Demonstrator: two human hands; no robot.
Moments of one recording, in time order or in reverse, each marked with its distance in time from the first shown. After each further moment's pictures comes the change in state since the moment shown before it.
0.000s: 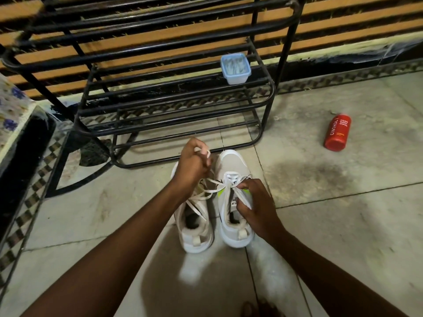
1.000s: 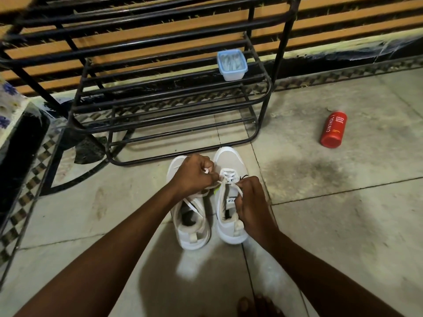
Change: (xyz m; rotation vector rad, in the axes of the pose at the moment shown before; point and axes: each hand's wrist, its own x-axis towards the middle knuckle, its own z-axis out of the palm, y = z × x) left_hand 0.005 -0.028 -0.010 0.708 -0.254 0.214; right_hand -0.001 -0.024 0.005 -0.271 0.008 0.028
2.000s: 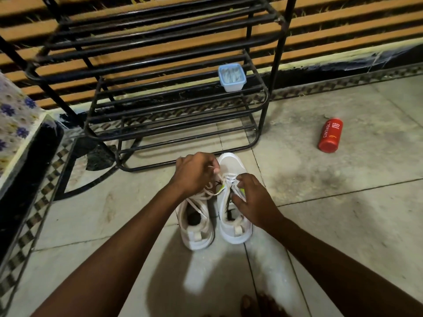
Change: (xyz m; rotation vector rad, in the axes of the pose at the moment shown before) left_hand -0.014 0.034 -0.025 0.288 0.046 -0.040; right_hand 0.017 0.003 -0.018 0.024 -0.147 -0.048
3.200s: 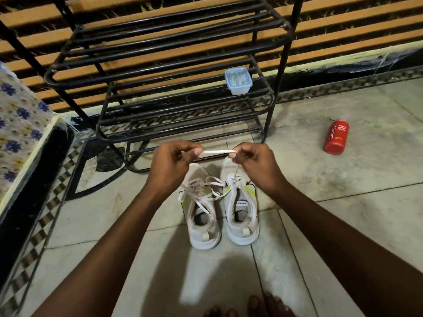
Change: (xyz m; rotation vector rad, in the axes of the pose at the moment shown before) left_hand -0.034 -0.008 -0.060 -0.458 0.318 0.087; right_hand 0.066 -0.060 -0.055 0.482 0.091 0.115
